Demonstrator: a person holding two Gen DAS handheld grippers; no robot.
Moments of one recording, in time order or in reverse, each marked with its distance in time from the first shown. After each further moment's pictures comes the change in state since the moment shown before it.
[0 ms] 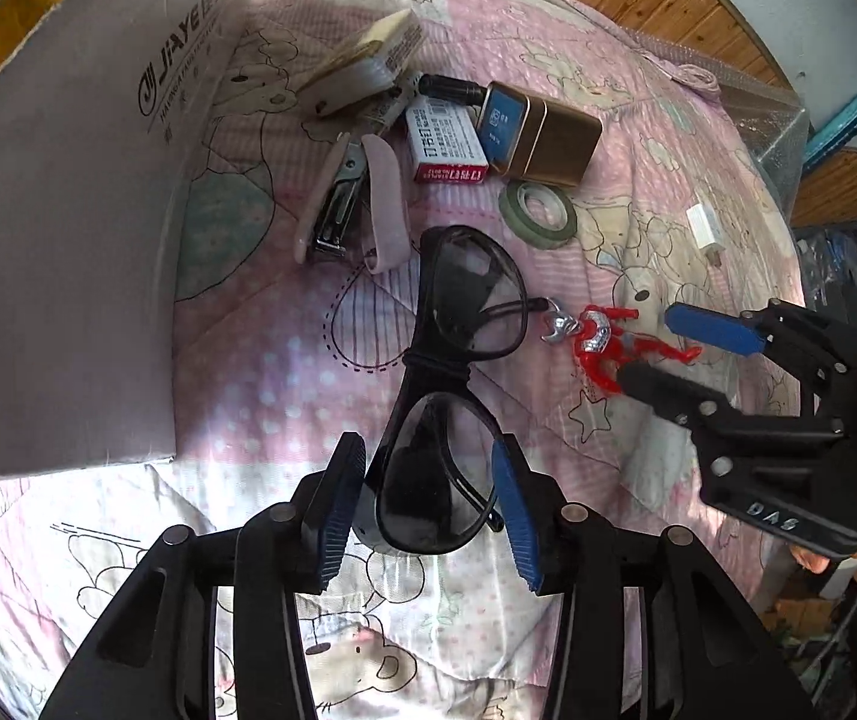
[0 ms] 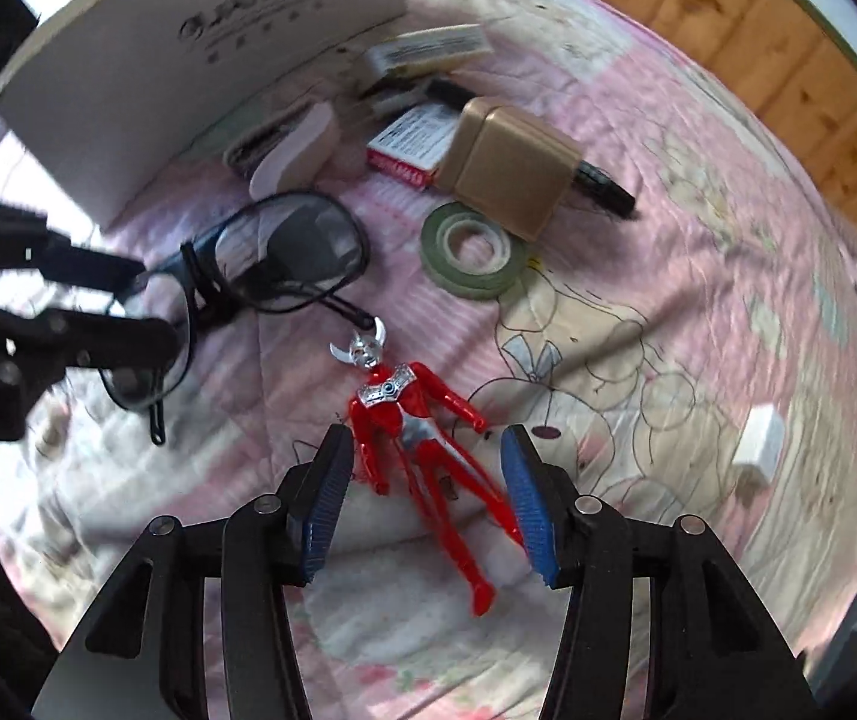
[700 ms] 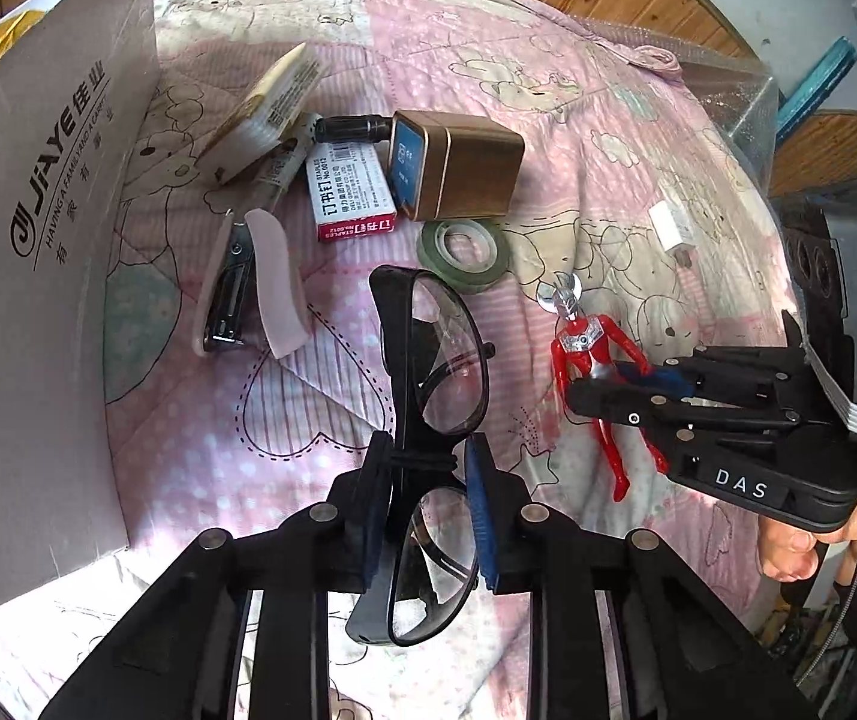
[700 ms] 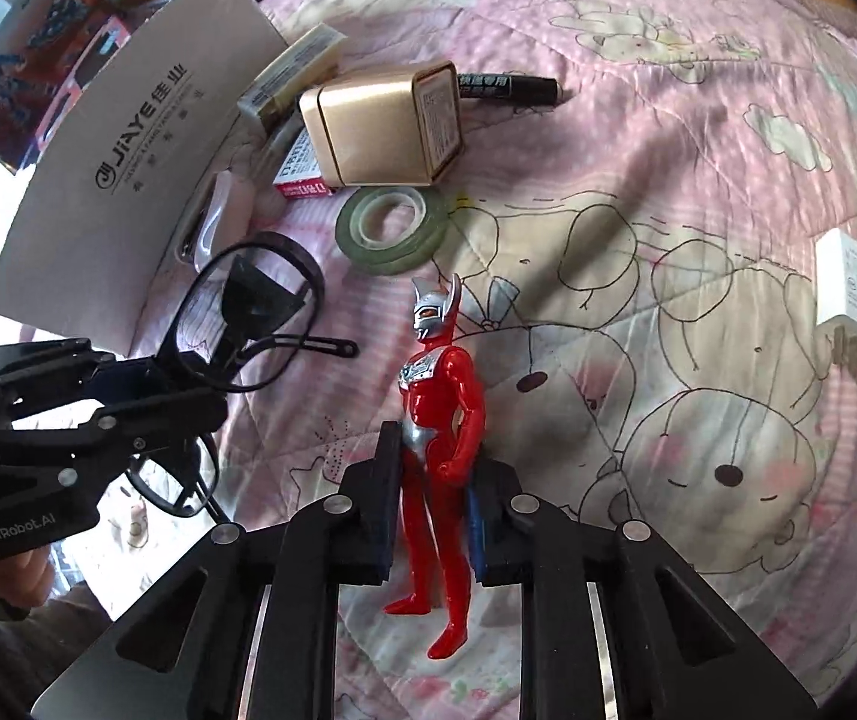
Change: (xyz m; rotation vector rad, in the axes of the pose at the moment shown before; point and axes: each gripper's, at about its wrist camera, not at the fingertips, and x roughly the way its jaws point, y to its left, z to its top) left arm 0.020 -0.039 0.031 0.131 0.008 0.009; right arm 0.015 -0.060 -0.037 0.449 -0.039 0.315
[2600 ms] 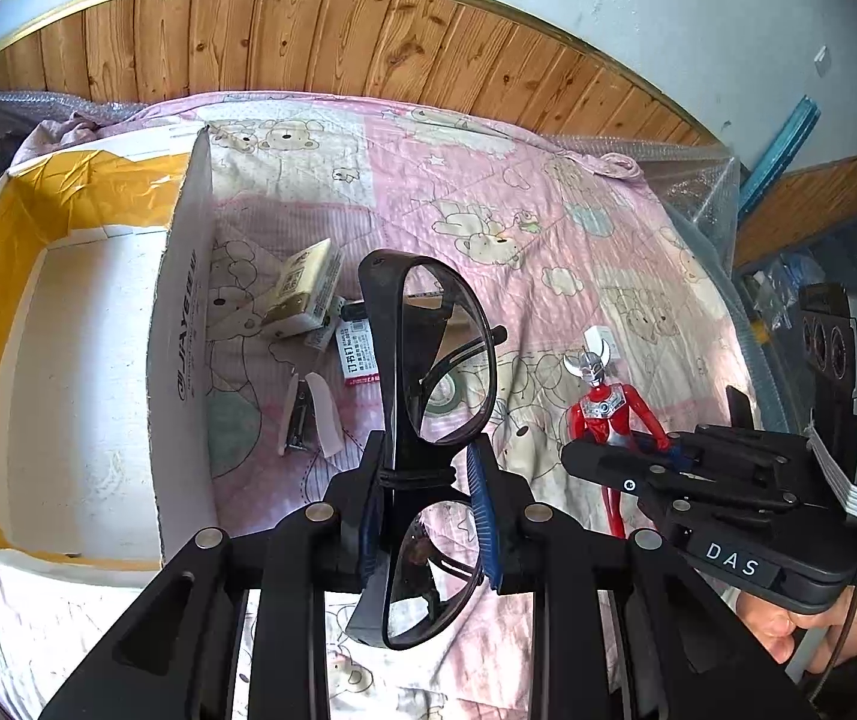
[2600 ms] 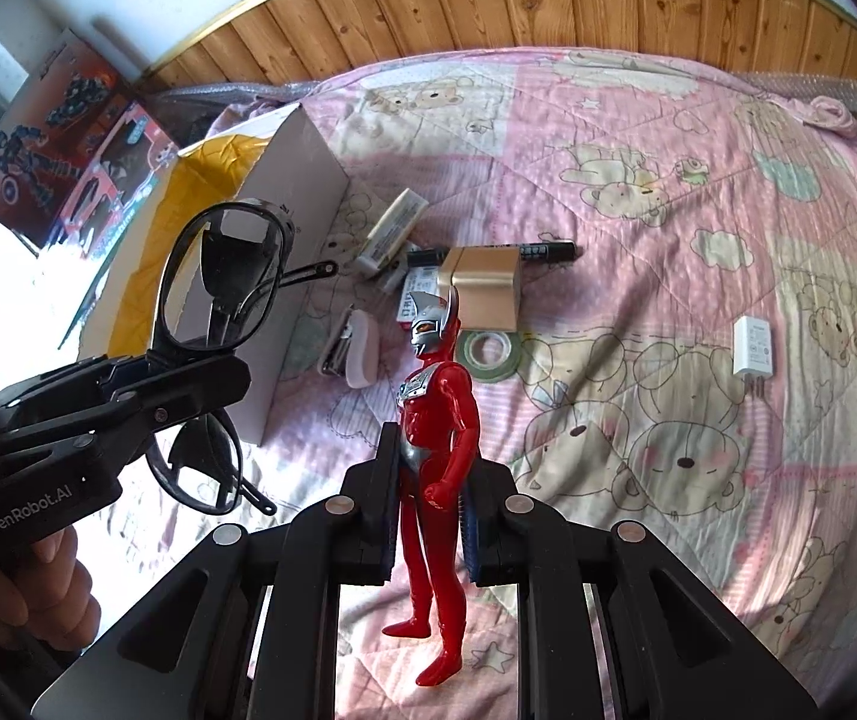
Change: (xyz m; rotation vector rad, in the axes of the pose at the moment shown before) left arm -0.127 0.001 0.025 -0.018 -0.214 -0.031; right arm -0.111 0.069 0.037 0.094 -0.154 -0.047
